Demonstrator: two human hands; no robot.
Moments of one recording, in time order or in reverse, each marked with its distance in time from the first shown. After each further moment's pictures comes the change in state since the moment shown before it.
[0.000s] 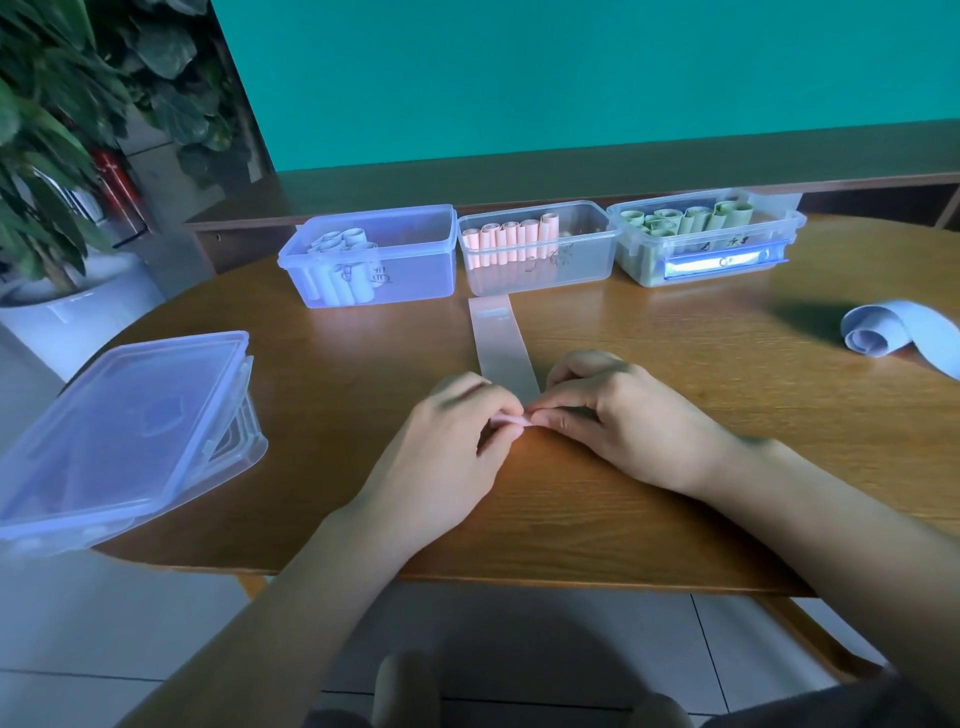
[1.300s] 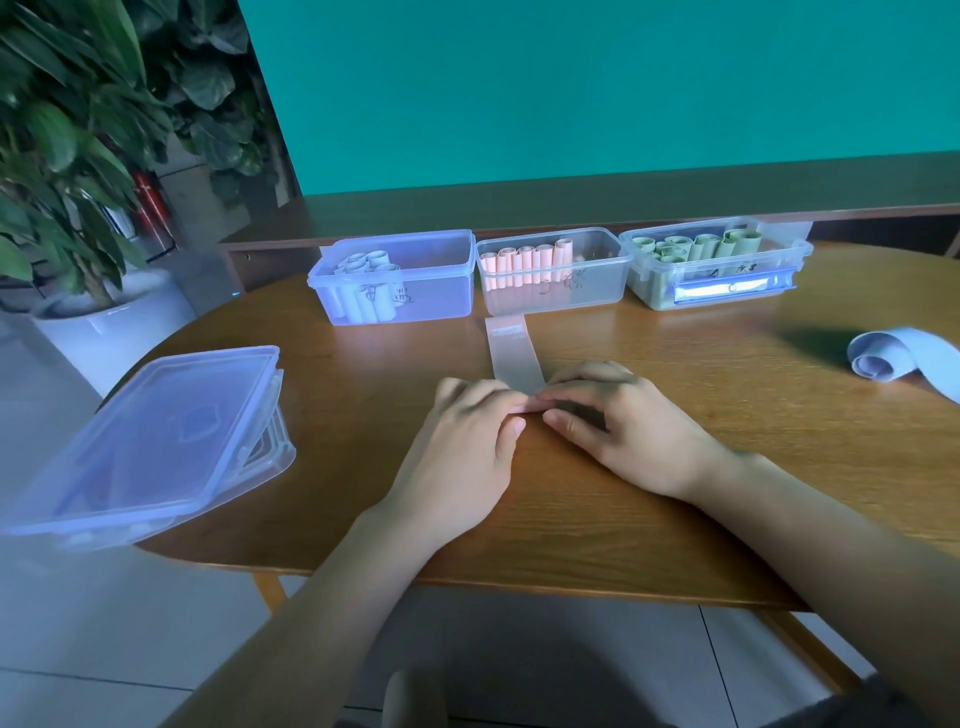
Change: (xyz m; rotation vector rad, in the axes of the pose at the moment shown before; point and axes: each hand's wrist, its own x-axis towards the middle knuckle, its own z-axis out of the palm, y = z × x) left_hand 0.008 -0.005 0.006 0.073 -0.005 -0.045; right_hand 0.009 0.010 0.008 -0.046 0.024 0.049
